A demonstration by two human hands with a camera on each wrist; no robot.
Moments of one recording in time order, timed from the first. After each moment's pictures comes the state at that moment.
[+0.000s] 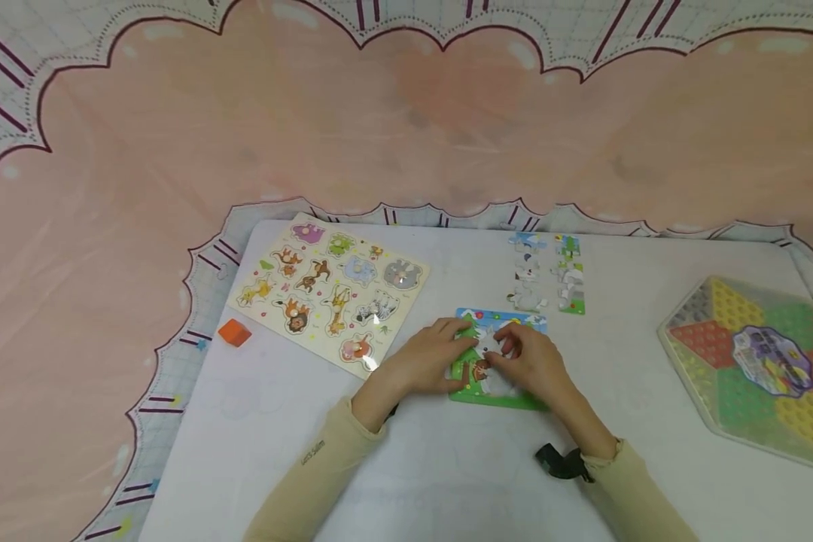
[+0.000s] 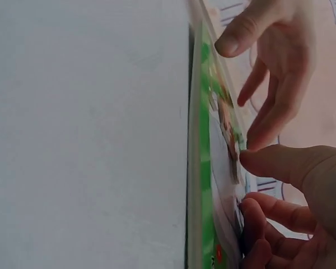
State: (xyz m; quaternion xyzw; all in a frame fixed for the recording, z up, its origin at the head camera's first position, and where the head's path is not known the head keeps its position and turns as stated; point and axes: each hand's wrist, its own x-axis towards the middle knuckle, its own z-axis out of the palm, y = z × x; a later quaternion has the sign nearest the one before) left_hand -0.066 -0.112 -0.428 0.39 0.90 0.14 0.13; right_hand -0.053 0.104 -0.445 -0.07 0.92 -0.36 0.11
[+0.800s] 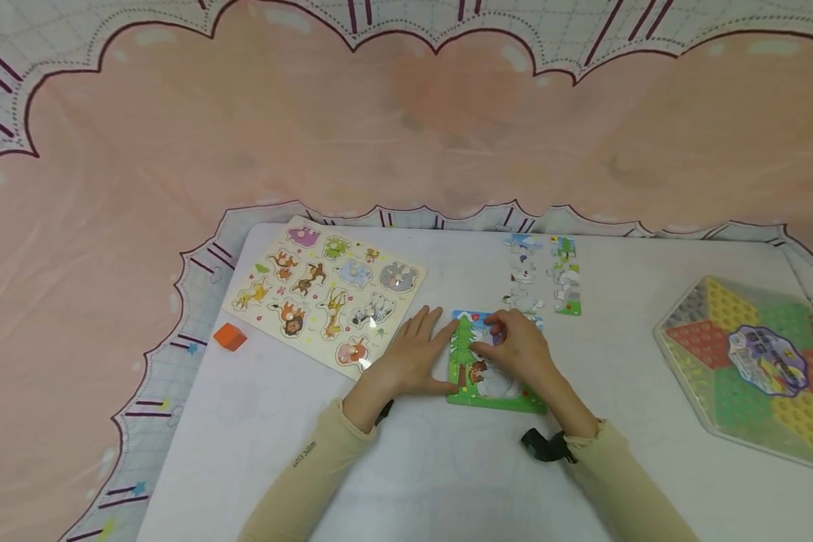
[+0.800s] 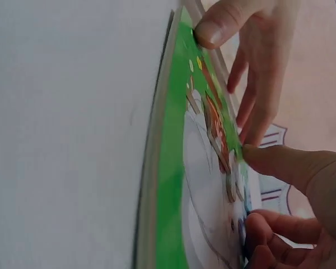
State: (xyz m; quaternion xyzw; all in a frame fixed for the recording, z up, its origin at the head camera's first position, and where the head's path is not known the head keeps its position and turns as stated) left_hand -0.064 -0.124 -0.432 0.29 0.93 0.16 0.17; right_hand -0.076 0.090 -0.442 -0.05 0.92 -0.36 0.12
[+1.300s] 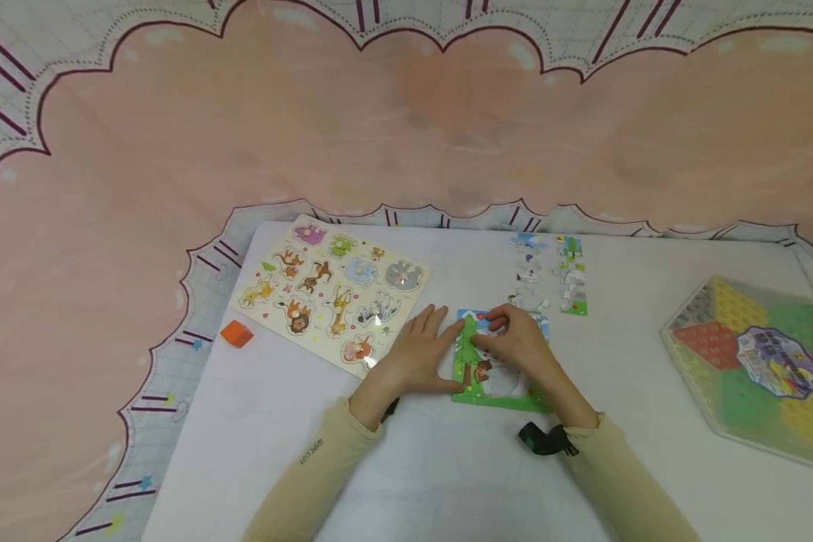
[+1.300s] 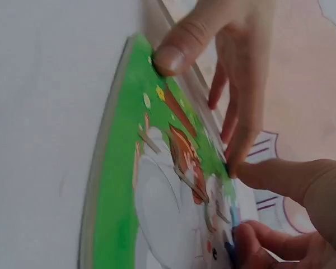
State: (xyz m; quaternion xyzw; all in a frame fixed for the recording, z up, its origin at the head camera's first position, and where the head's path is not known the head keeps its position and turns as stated) left_hand -0.065 -0.123 -0.430 0.28 0.93 0.13 0.18; right_hand -0.081 0.079 -0.438 0.01 0.90 -0.41 0.16
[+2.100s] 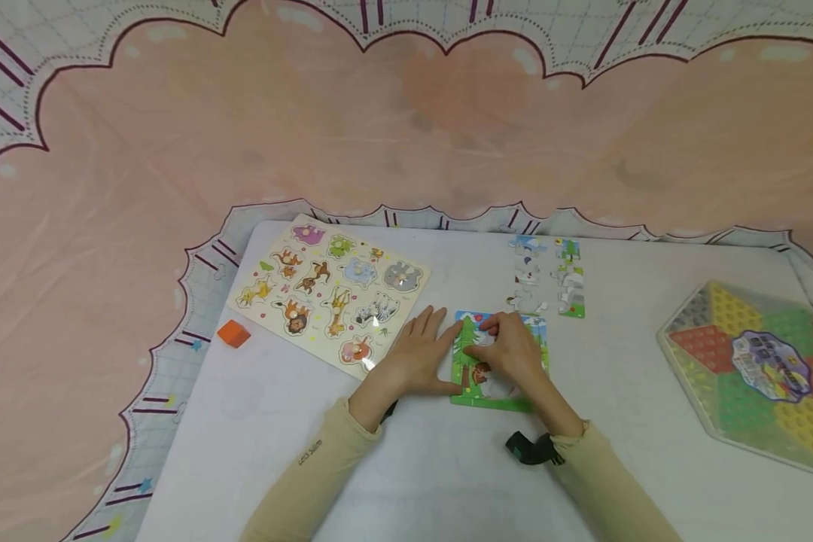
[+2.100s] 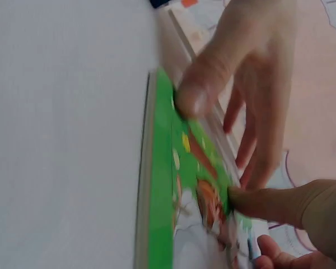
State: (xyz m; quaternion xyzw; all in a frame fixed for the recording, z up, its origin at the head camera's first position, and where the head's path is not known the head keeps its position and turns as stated) left_hand -0.065 -0.118 -0.432 0.27 0.94 0.11 0.19; right_hand -0.073 0.067 -0.438 0.04 0.93 -0.34 0.15
